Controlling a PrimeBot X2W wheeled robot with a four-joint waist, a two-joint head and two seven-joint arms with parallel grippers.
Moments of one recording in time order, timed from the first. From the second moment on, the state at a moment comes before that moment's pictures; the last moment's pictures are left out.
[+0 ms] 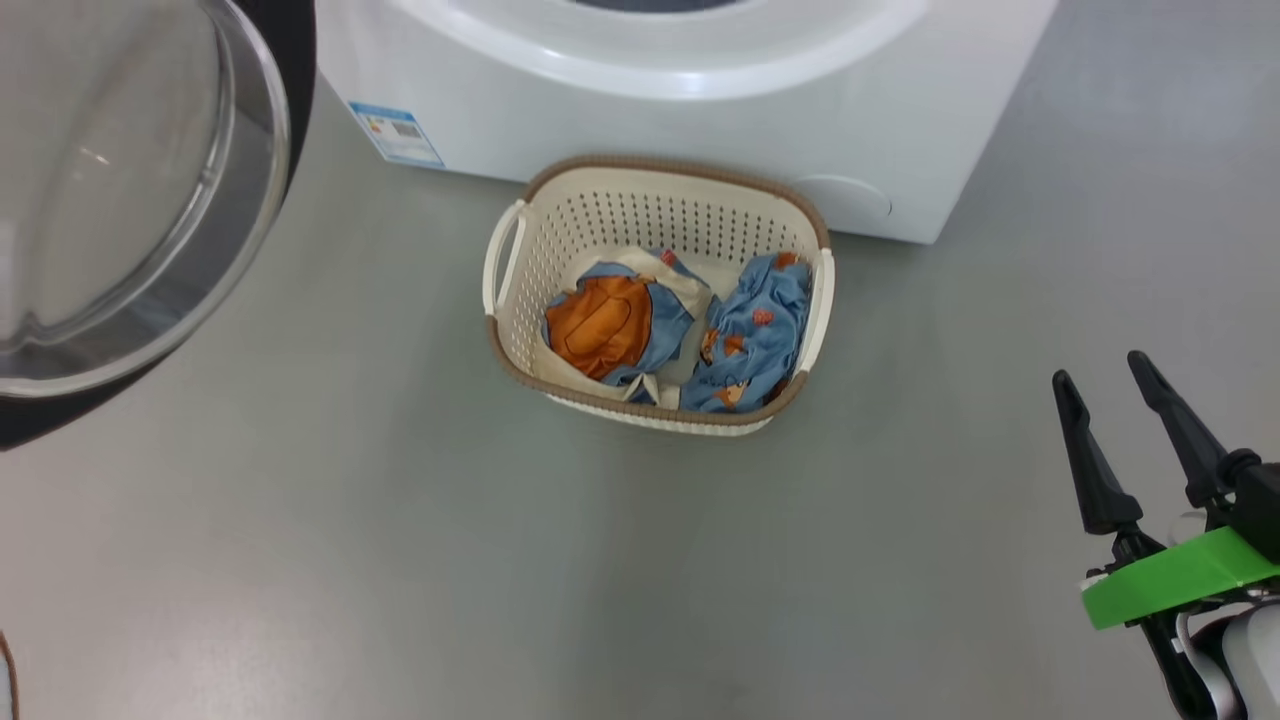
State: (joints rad) left arm -0.60 0.22 0.69 0.63 -0.07 -0.13 -0.26; right arm -0.16 -0.34 0.09 0.16 0.32 0.13 -0.25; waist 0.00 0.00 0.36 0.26
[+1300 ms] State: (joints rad) left arm -0.17 0.10 0.34 0.26 -0.18 -0.13 -0.26; right arm -0.03 -0.25 0.09 0.17 0.33 0.13 -0.25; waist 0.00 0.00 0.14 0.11
